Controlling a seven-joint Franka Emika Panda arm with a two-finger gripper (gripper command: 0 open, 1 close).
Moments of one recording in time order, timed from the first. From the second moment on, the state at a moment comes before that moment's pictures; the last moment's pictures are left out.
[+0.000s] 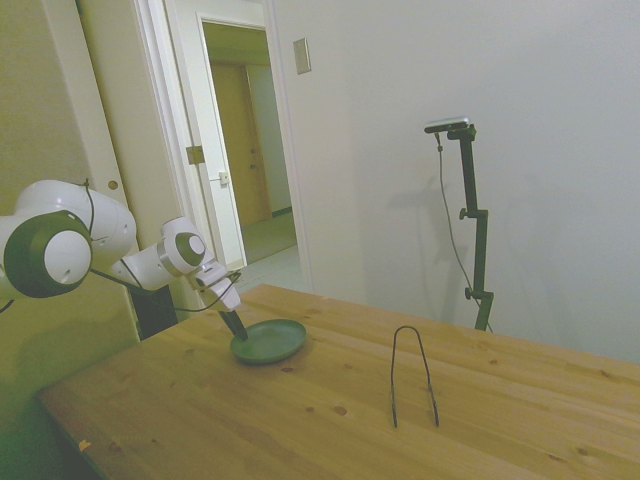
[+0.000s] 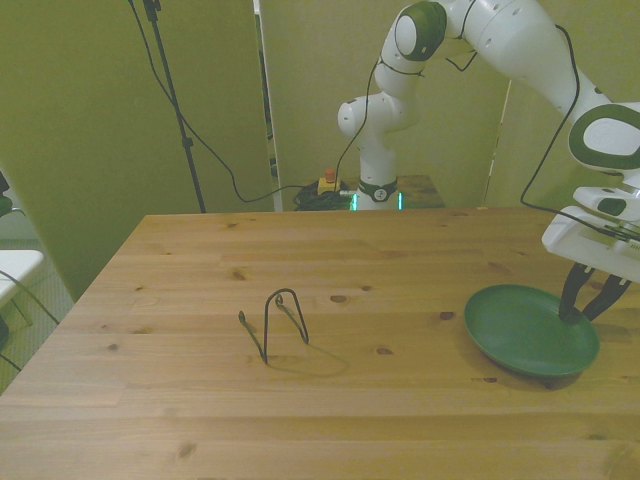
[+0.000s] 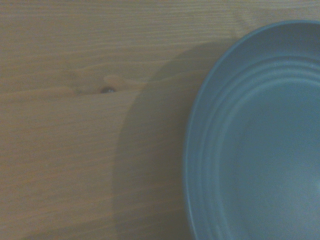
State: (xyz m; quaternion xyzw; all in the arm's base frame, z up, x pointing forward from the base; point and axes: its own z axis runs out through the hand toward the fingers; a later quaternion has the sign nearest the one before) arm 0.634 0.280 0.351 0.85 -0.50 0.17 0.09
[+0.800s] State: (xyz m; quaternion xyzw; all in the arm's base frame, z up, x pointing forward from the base) arm 0.638 0.279 0.369 0.84 -0.51 0.16 0.06
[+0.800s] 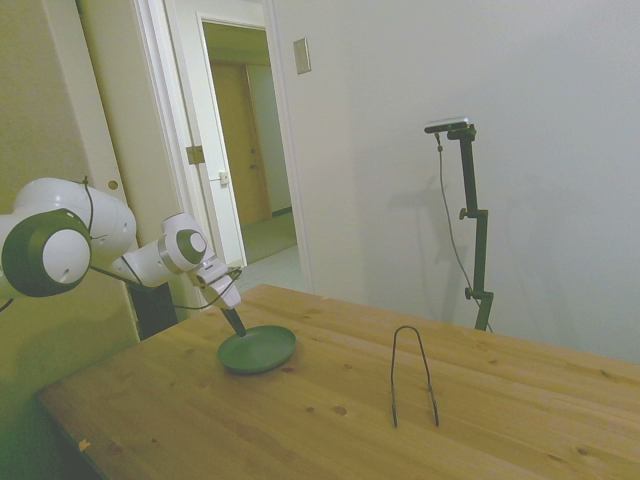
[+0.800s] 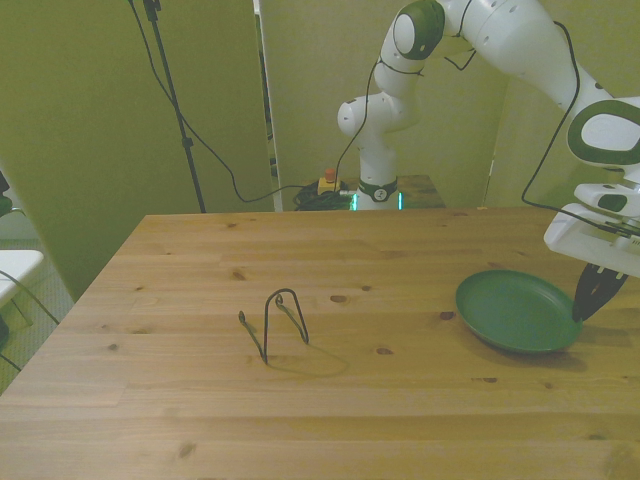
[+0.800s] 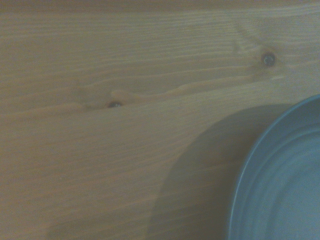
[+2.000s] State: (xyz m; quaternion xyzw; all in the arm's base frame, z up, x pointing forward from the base) arm 0.645 0.296 0.520 0.81 -0.57 0.14 -0.08
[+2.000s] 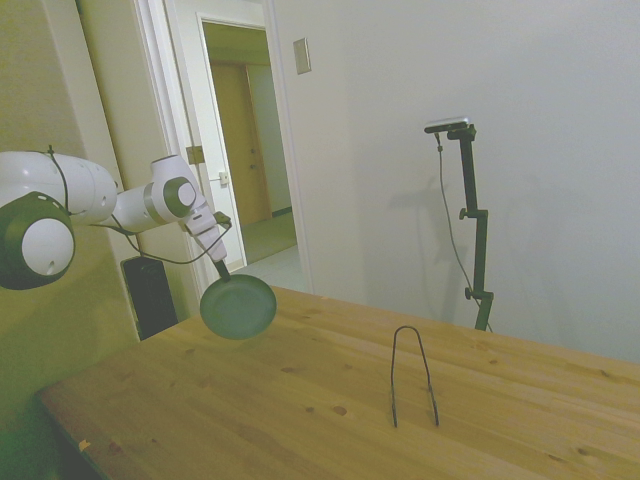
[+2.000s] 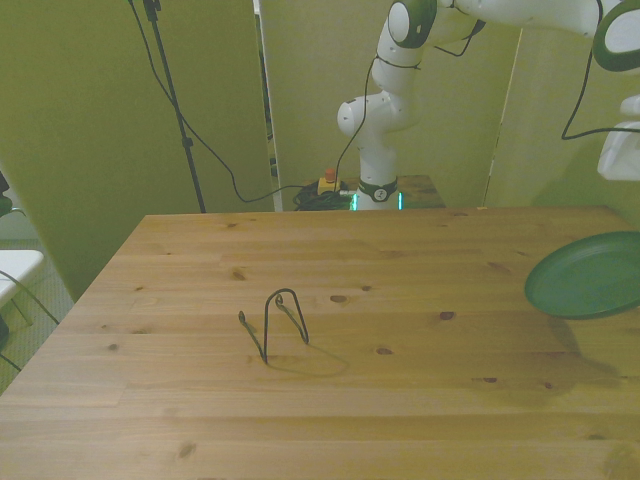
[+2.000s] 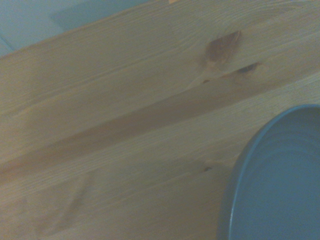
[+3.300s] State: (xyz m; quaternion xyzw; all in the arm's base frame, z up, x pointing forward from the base) arm 0.630 0.109 0.614 0.76 -0.62 0.15 -0.12
